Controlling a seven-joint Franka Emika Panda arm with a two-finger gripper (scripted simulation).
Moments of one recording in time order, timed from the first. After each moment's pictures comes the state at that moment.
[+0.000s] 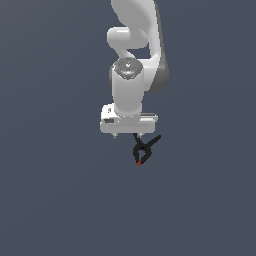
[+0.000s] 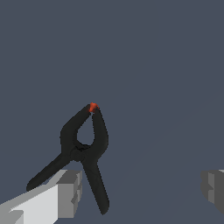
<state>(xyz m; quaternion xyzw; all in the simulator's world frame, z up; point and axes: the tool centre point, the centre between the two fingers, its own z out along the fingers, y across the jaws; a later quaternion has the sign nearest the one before) -0.004 -0.001 0.172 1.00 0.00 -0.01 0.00</state>
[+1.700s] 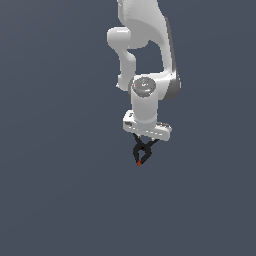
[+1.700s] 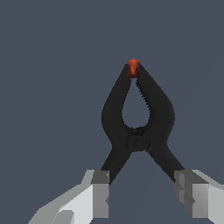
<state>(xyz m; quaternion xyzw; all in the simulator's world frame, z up) -0.039 0.085 0.106 0.98 -0.18 -0.04 -0.06</state>
